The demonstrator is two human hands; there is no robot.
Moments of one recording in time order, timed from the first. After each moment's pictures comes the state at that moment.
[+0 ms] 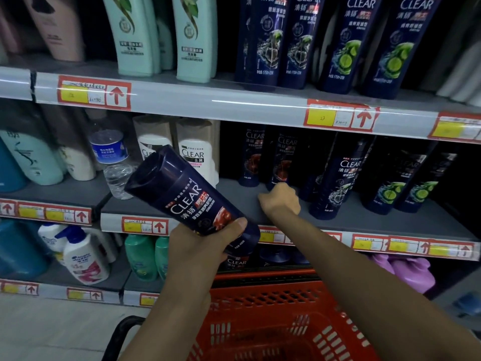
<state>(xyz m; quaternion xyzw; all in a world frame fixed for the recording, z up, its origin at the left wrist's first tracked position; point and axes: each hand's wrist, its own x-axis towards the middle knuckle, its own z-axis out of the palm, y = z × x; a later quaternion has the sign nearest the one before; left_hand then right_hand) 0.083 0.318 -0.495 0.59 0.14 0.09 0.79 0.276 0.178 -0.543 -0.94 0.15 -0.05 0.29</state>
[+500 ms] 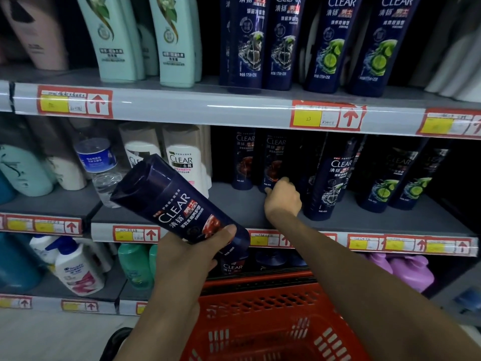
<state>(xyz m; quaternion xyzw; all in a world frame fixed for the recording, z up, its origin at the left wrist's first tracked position) 0.084 0.316 -0.493 0.62 0.16 0.10 0.76 0.288 0.162 -0.548 -0.95 0.15 -0.14 0.23</state>
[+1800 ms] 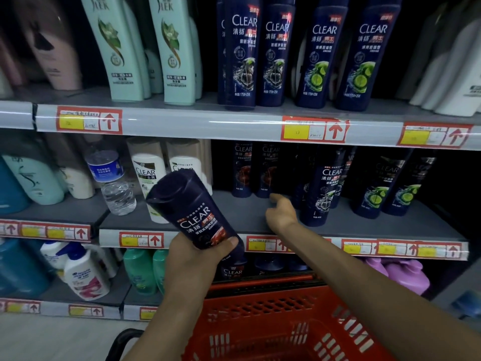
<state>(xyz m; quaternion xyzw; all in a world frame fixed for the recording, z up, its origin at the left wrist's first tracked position) 0.089 0.313 -0.505 0.72 0.13 0.12 0.67 0.260 0.143 -0.544 -0.87 0.07 0.00 0.49</state>
